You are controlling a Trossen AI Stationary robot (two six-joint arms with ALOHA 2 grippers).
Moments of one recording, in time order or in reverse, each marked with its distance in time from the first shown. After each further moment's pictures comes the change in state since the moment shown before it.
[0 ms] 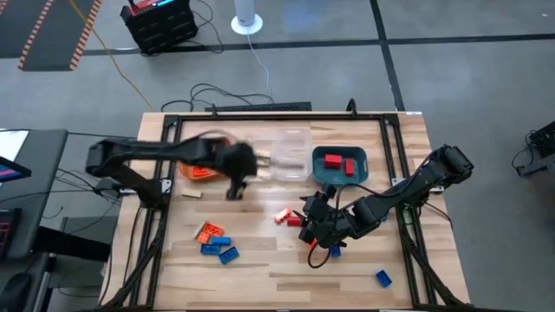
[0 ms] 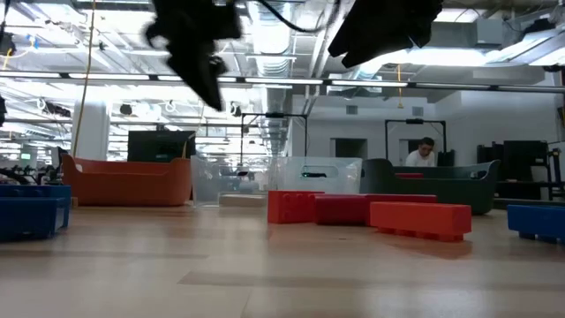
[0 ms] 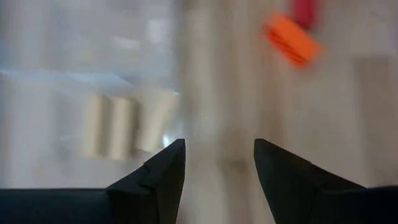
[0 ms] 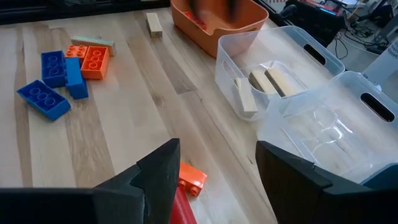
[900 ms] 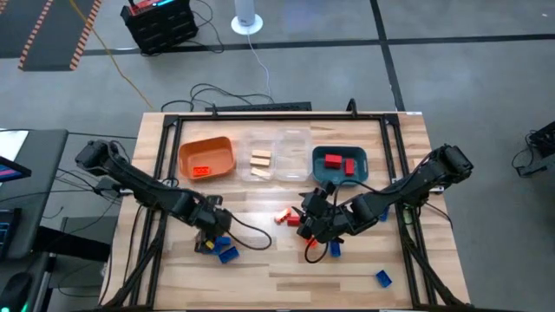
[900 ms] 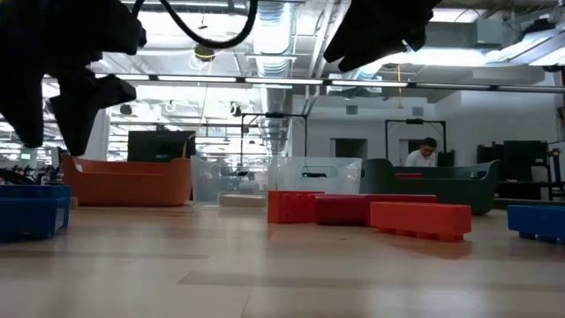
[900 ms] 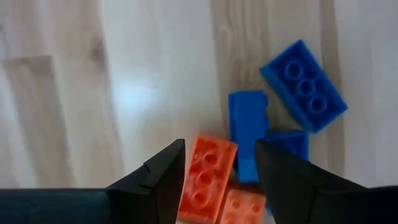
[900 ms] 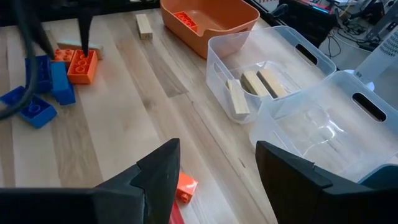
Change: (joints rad) left arm -0.533 -0.051 -0.316 0.075 -0.018 -0.518; right arm -0.035 0.000 0.000 0.005 -0.002 -0.008
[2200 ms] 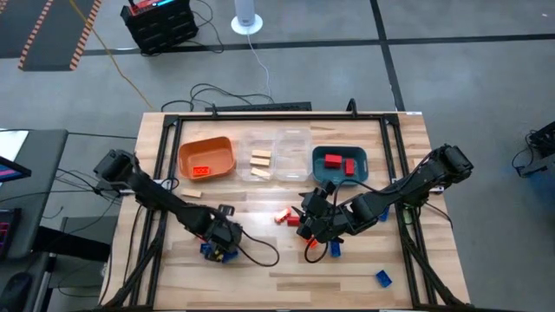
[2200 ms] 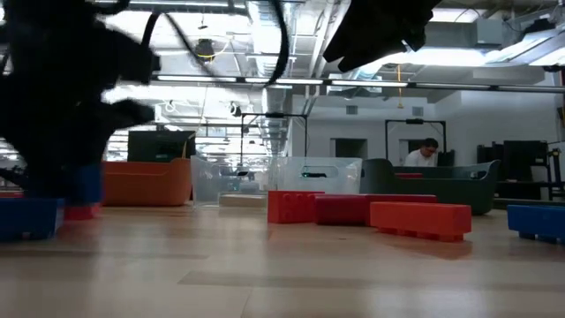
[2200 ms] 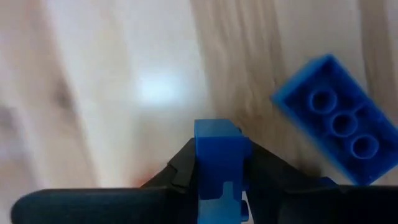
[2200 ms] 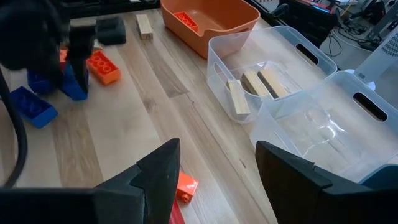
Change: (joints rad) left arm -0.028 0.216 0.053 0.108 -0.083 0.094; right arm 0.000 0.000 0.000 0.001 -0.003 0.000
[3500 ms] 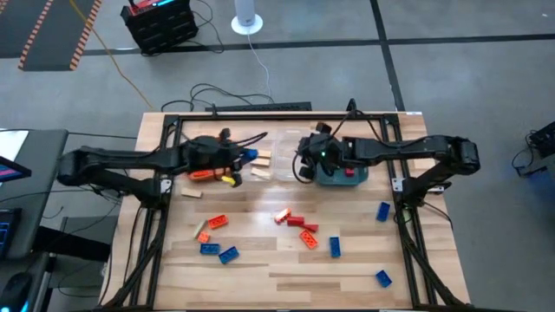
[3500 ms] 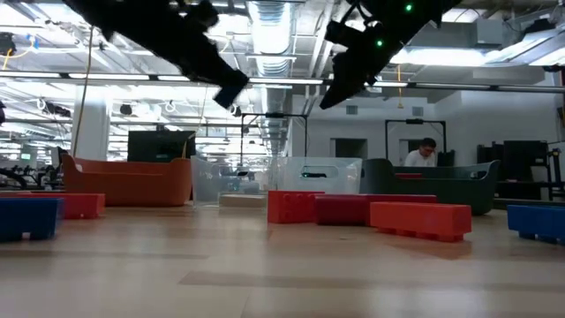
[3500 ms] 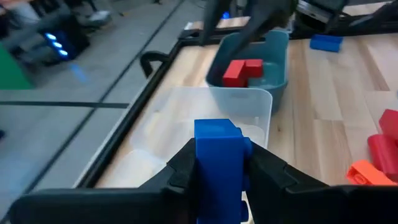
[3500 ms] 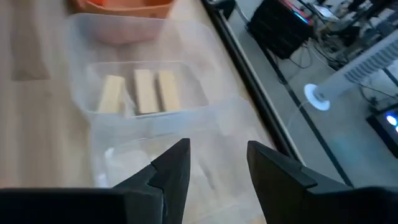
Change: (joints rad) left arm 0.695 -0.431 -0.197 0.710 0.000 0.412; right arm -0.591 -0.131 -0.099 0.158 -0.378 -0.705
